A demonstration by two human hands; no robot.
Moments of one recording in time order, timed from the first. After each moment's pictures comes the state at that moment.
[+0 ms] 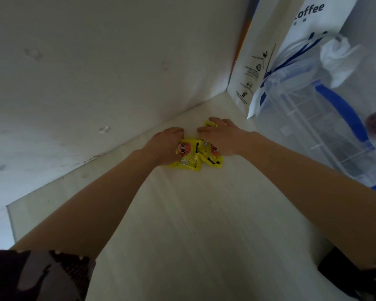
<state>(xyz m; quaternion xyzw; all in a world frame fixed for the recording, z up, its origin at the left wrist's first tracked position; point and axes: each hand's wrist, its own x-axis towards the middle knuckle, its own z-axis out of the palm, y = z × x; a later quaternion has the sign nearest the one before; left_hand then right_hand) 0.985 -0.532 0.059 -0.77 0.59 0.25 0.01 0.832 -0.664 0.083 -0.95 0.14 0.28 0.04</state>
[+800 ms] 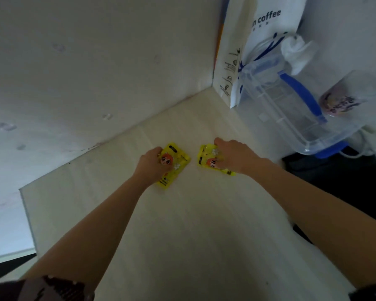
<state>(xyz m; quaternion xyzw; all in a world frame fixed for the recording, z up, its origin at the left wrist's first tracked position) 0.917 -0.435 0.083 -0.86 0.35 0.32 -0.19 0.725 -0.593 0.106 -0.91 0.32 0.16 0.21</state>
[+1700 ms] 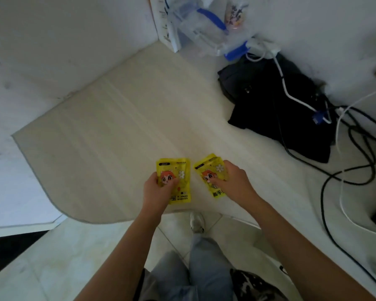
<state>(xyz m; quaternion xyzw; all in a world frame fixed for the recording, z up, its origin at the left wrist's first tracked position) 0.614 -0.193 0.113 -0.78 0.13 0.43 -0.43 0.437 -0.298 0.111 -0.69 0.55 -0.05 0.48</state>
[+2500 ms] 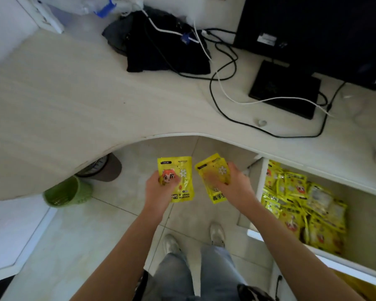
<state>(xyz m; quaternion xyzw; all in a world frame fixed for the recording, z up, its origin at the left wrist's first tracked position) 0.399 -0.006 0.105 -0.71 0.33 0.53 -0.33 0.202 -0.006 0.124 -0.53 0.74 -0.14 0.40</state>
